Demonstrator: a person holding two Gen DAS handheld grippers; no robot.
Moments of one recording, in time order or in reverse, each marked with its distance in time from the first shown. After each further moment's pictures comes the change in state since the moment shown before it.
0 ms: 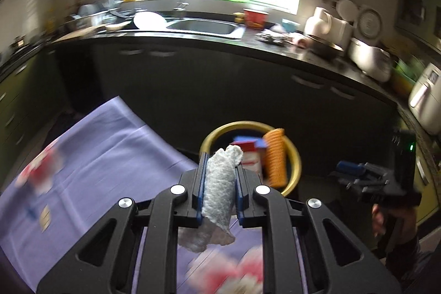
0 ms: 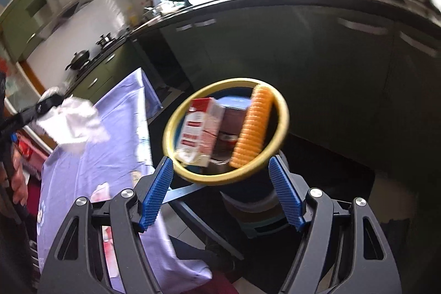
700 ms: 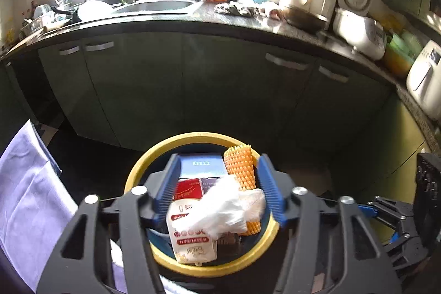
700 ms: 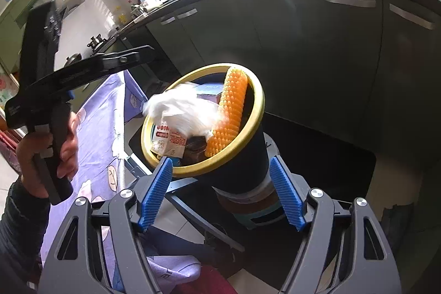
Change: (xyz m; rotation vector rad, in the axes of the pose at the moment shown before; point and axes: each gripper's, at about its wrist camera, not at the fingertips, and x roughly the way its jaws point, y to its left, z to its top) left arm 0.149 -0.072 0.032 0.072 0.078 -0.101; right arm 0.012 -0.032 -0.014 0.058 0.045 -0.004
